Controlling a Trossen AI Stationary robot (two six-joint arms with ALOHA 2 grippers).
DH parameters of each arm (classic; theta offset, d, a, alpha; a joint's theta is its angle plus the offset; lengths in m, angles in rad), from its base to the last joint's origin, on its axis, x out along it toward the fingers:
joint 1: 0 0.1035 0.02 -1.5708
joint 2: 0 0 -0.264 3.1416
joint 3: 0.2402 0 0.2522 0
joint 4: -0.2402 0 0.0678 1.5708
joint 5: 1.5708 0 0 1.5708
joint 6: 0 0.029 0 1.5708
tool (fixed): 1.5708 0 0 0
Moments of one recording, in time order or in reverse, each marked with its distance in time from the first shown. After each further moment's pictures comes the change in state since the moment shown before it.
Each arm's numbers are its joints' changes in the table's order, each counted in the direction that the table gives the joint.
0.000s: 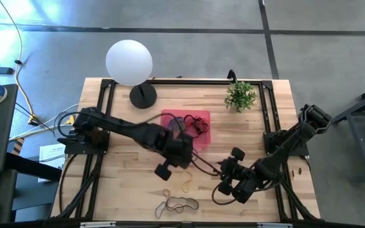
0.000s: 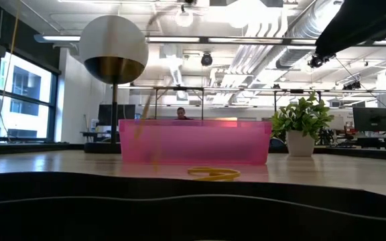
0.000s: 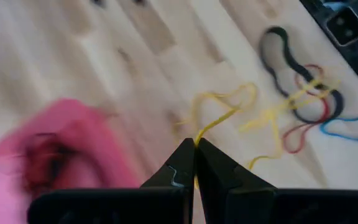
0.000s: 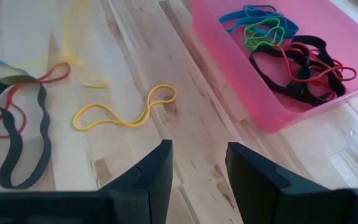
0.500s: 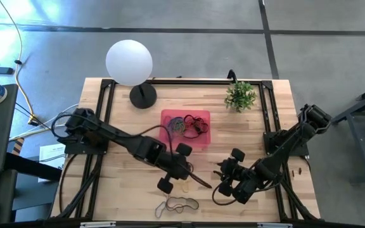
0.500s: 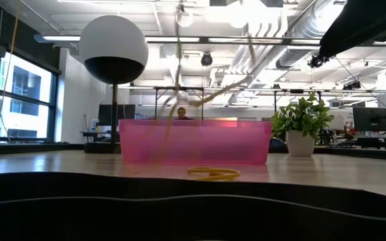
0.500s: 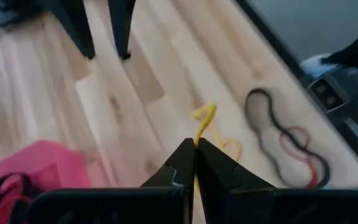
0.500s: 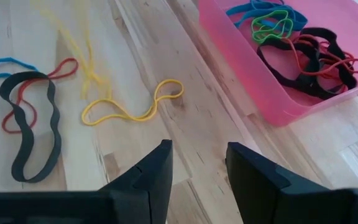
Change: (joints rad) left arm -0.111 -0.073 -0.224 0.369 -0.063 -0.149; right arm 0.004 0.000 0.000 0.007 -0.024 0.014
